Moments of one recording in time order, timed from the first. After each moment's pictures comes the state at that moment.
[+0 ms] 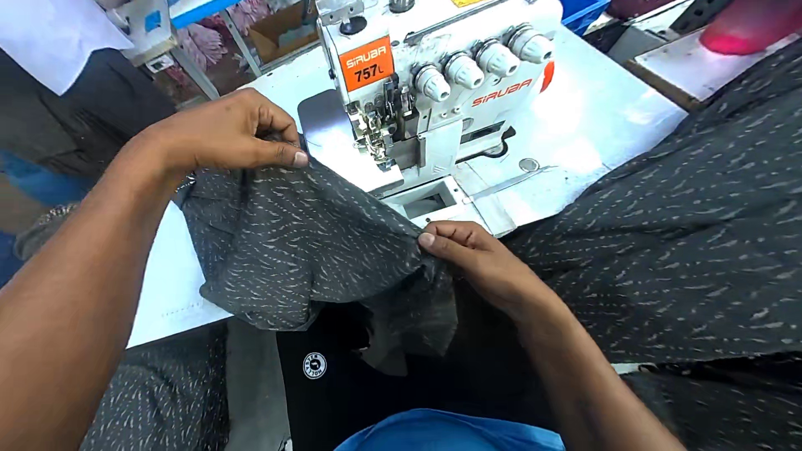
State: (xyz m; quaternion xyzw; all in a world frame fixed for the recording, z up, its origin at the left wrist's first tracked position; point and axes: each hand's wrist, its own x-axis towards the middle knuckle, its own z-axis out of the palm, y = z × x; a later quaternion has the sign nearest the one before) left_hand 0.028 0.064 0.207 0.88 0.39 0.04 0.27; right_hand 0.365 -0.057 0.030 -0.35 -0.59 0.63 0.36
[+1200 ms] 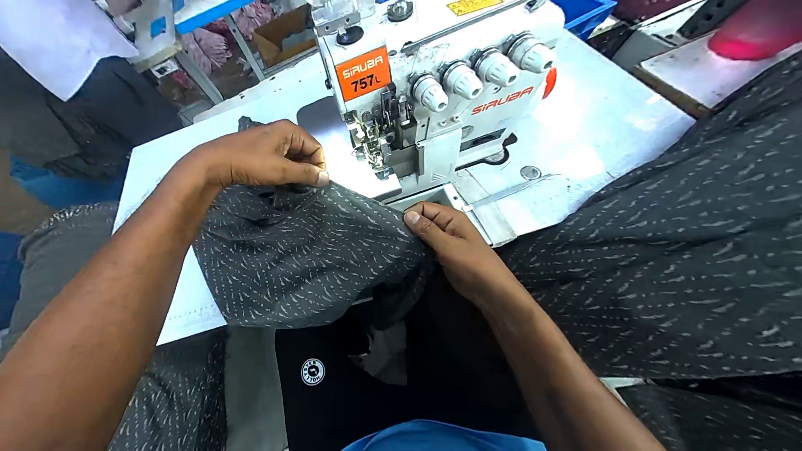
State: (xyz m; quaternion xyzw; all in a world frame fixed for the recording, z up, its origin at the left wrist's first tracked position) left_hand 0.051 0.074 0.180 0.84 0.39 0.01 0.39; right_hand 0.335 -0.036 0.036 -0.36 -0.52 0.63 0.45
